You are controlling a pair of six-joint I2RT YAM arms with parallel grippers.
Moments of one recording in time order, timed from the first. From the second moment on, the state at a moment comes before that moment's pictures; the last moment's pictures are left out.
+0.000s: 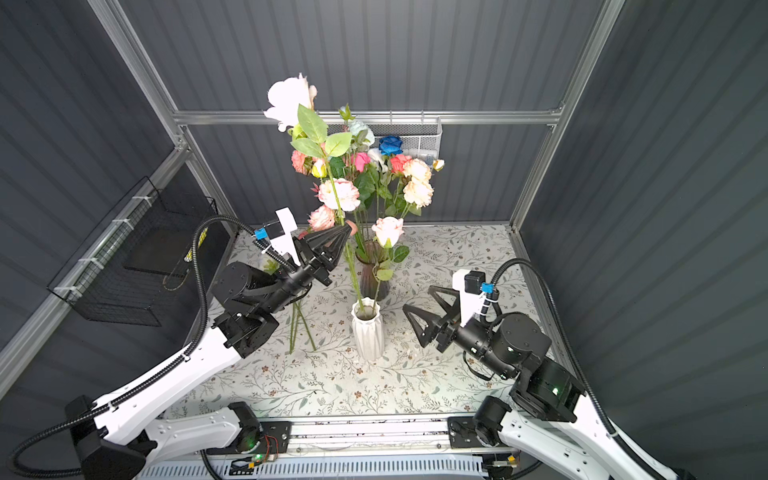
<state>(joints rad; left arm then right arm) -0.81 1.14 1.08 0.52 0.17 -0.29 0.85 0.54 0.89 -0.32 0.01 0.37</state>
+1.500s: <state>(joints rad) -0.83 0.62 0.82 -0.05 -0.28 -0.38 0.85 0.39 0.66 -0.35 0.02 0.47</state>
